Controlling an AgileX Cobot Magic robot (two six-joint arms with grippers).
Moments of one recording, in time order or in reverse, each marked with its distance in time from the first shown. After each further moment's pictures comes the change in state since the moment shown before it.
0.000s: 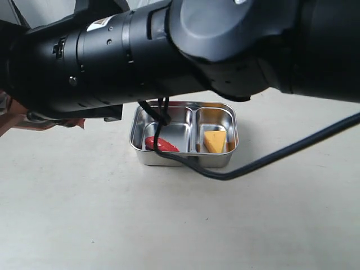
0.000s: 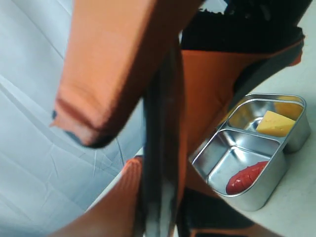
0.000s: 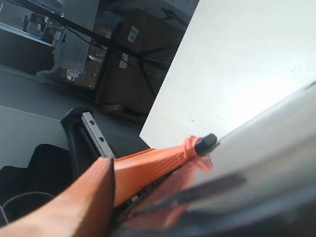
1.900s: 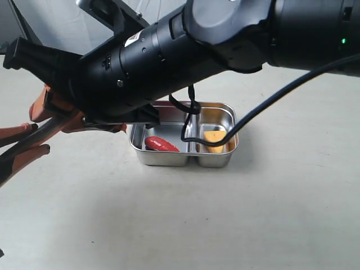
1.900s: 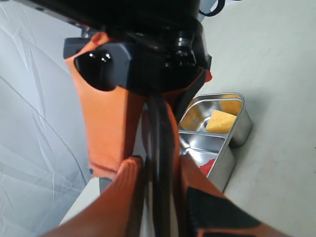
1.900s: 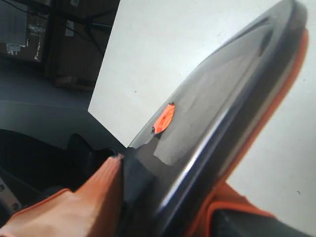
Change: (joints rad) left arm 0.002 0.002 0.017 0.081 0.162 -0.001; right arm -0.137 0.069 -0.019 -0.157 0.254 0.102
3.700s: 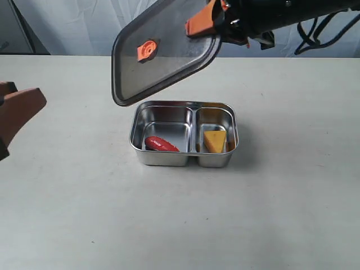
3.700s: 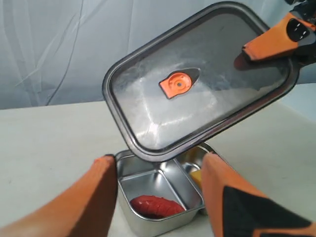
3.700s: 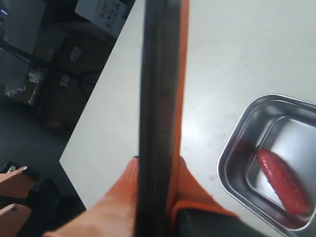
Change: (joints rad) left arm -0.008 0.164 -0.038 -0.312 -0.226 -0.562; right arm -0.677 -0.046 0.019 0.359 0.387 -0.691
